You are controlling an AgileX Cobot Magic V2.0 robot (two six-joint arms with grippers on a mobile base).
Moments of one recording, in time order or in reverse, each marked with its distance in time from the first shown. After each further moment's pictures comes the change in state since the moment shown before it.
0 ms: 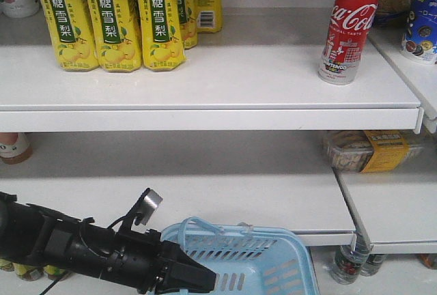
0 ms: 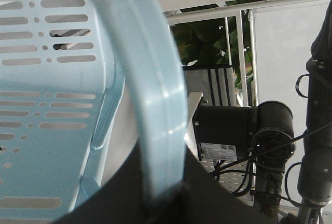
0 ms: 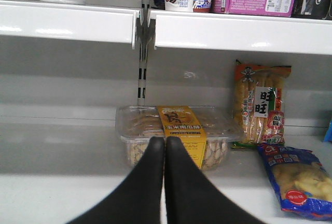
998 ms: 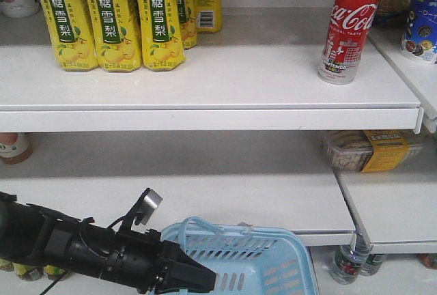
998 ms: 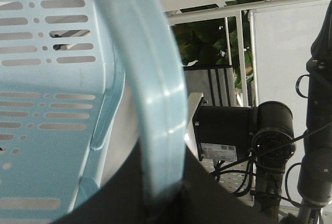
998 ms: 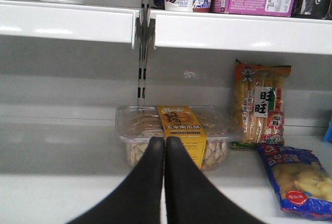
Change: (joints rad) left arm 0.000 0.000 0.000 0.000 0.000 0.000; right arm 0.000 0.000 0.000 0.000 0.000 0.000
